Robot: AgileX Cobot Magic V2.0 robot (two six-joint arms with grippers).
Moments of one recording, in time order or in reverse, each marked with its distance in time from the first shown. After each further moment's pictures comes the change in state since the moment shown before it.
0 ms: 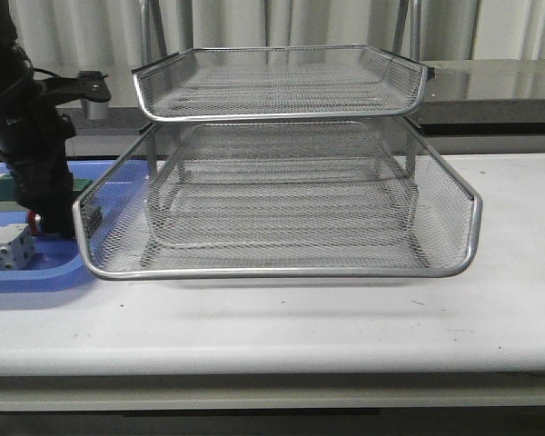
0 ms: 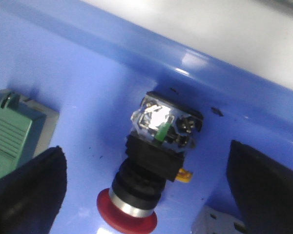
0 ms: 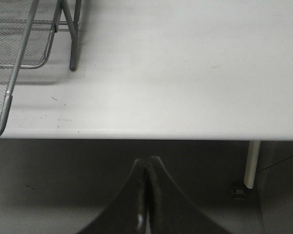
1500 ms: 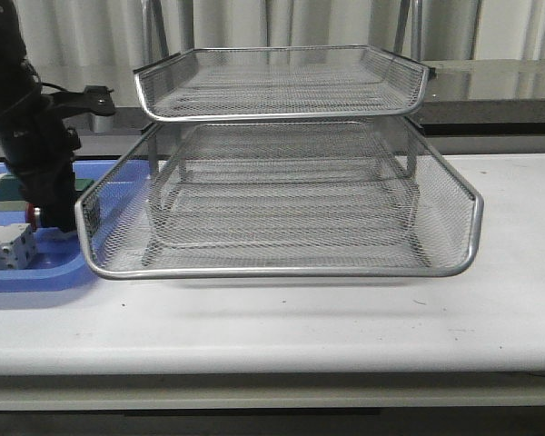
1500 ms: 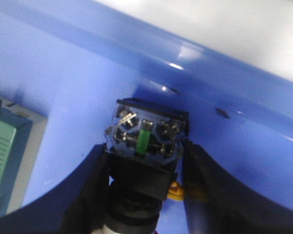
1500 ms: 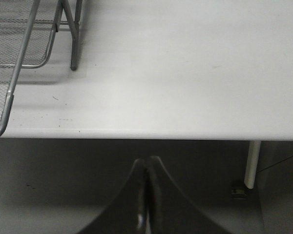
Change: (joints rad) left arm 0.000 0.050 -0.067 0.000 0.055 0.012; right arm 0.000 0.000 0.000 0.000 0.000 0.000
